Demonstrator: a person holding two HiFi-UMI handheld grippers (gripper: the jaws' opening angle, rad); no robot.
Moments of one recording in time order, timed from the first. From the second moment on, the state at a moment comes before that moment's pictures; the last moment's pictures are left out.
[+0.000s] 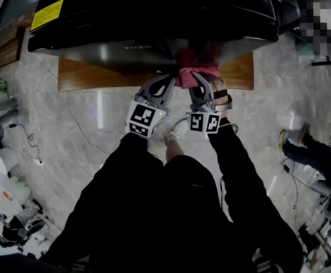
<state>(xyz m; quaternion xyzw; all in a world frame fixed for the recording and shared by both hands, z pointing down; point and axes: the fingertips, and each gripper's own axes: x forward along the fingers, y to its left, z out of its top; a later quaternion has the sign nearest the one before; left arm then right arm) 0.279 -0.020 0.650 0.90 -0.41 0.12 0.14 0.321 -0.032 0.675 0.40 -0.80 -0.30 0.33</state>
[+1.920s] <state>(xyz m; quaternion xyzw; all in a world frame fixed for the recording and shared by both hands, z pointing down) 0.181 -0.001 0.219 0.90 -0.44 0.01 -0.02 0.235 -0.002 0.223 0.28 -0.92 -0.23 0.14</state>
